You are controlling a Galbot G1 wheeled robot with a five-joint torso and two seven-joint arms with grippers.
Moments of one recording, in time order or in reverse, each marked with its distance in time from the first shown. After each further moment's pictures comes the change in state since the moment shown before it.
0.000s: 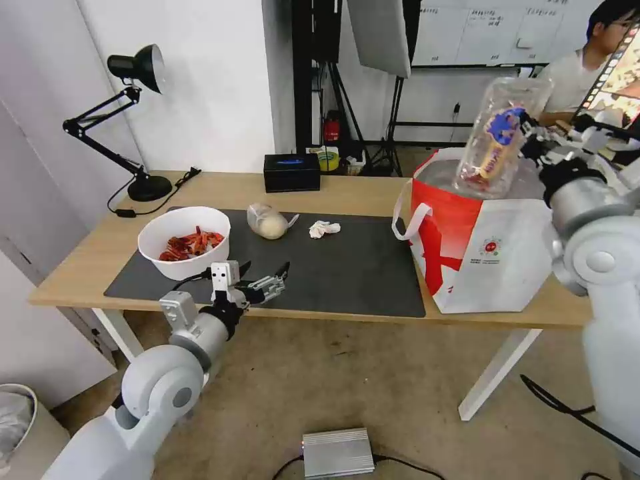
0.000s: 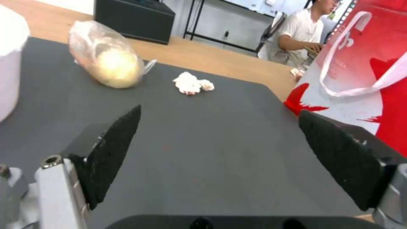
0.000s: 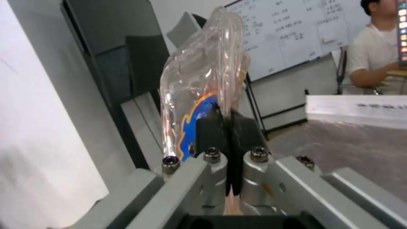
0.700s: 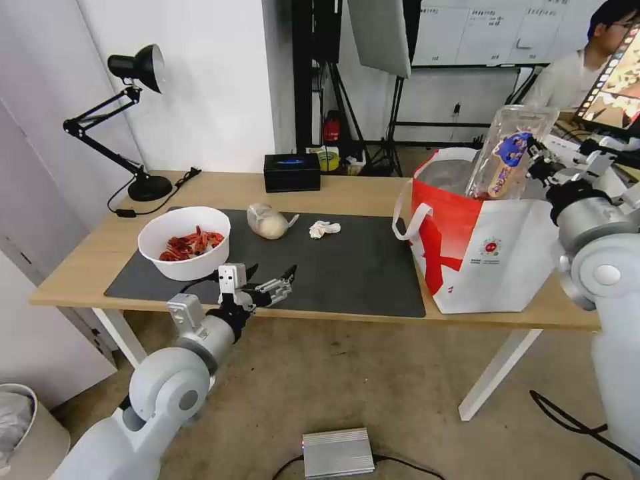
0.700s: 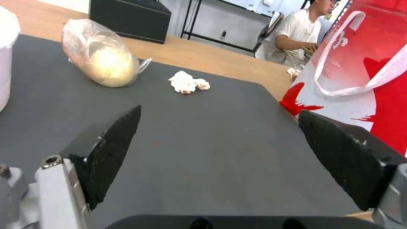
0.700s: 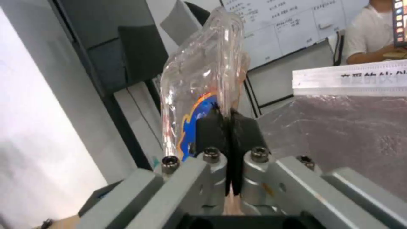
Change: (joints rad) left arm -0.003 0.000 0.011 -0.003 -0.001 -0.003 0.000; right arm -0.058 0.001 0.031 -0.001 0.028 0.005 -0.017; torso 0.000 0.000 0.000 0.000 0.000
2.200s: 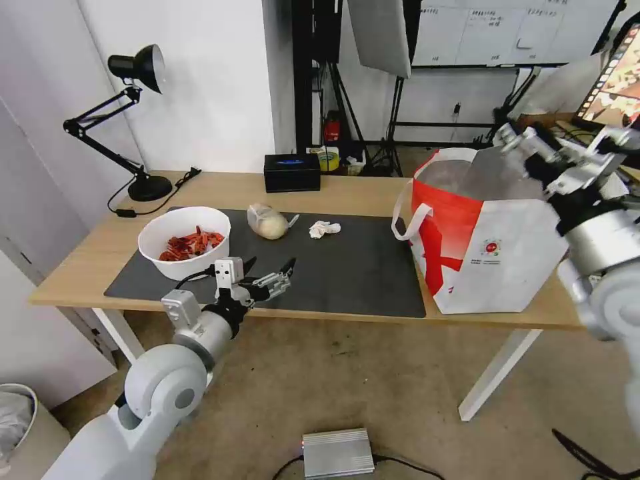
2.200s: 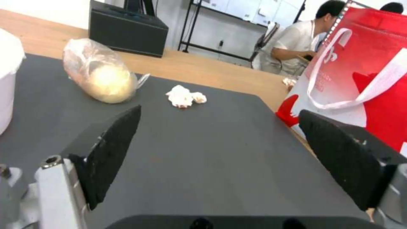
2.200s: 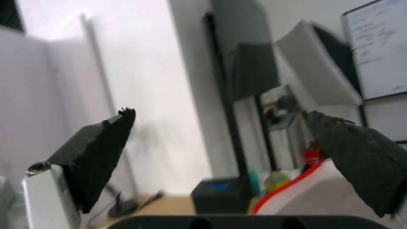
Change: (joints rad) left arm -0.006 0.014 -0.008 -0.018 -0.004 -0.023 -0.001; right arm -0.215 -0.059 0.025 0.204 0.037 0.158 -0.364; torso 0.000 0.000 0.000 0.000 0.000
